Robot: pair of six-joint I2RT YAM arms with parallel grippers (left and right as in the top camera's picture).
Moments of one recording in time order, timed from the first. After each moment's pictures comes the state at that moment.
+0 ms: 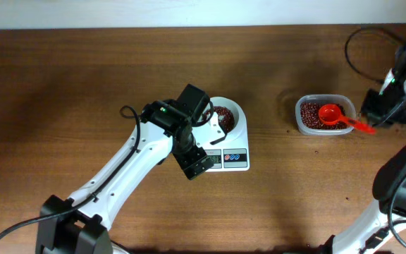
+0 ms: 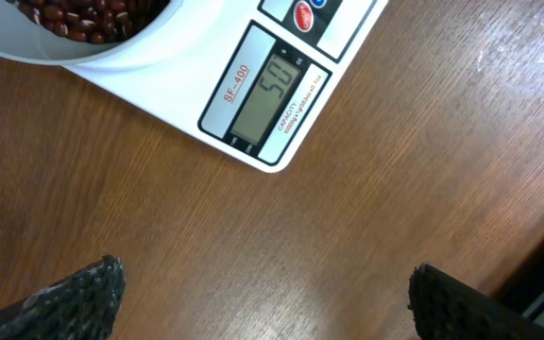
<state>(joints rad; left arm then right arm) -0.53 1.62 1.32 -1.13 0.11 0.49 -0.36 2.00 1.81 -1.37 0.07 0.13</state>
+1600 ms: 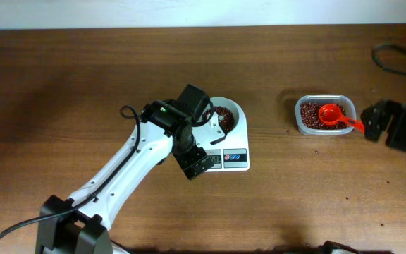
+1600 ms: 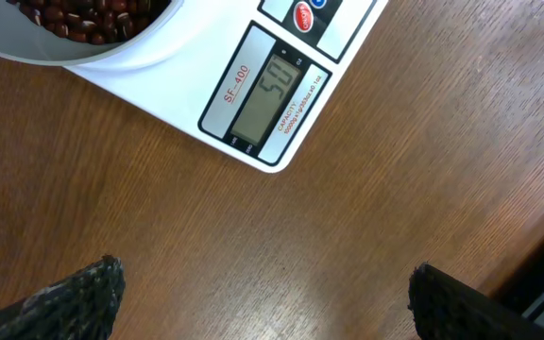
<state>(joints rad) -0.53 1.62 1.32 -1.13 0.11 0.49 -0.32 1.27 1.91 -1.59 -0.25 0.02</state>
